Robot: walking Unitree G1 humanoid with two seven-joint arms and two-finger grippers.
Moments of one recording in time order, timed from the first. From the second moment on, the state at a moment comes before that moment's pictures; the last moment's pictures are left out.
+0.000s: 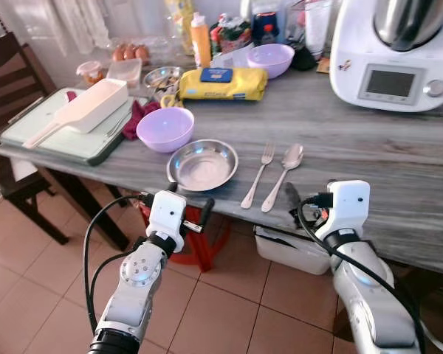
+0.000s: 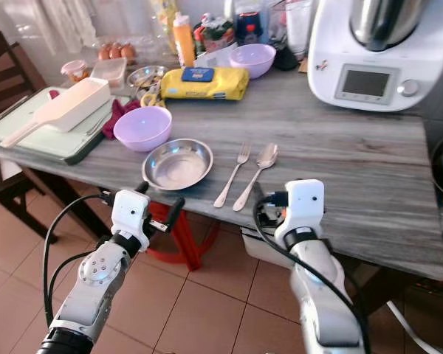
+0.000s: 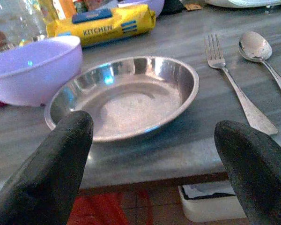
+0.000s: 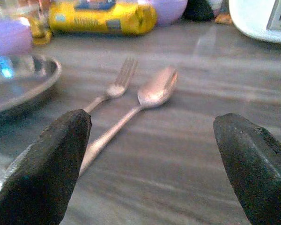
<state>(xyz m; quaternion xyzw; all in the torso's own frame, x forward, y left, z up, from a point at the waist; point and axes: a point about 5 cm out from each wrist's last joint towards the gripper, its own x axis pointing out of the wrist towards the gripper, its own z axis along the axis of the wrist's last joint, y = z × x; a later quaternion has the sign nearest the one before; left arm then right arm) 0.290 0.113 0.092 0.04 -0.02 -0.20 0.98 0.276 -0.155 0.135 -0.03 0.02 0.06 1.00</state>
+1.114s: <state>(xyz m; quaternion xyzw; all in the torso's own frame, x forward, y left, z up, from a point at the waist) 0.280 0.108 0.088 0.02 0.00 -0.26 0.97 0.310 -0.120 0.130 -0.06 0.10 0.09 0.99</state>
